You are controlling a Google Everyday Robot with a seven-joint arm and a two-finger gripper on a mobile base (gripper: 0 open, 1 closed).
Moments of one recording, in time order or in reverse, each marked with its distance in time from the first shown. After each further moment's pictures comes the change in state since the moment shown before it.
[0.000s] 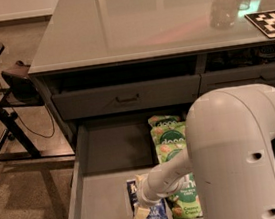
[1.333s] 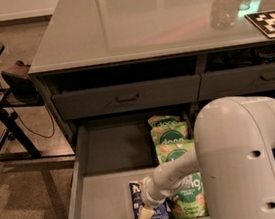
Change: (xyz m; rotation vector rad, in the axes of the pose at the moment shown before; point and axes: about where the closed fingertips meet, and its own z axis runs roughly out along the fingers) arm 0.023 0.004 0.023 -0.089 -0.011 0.048
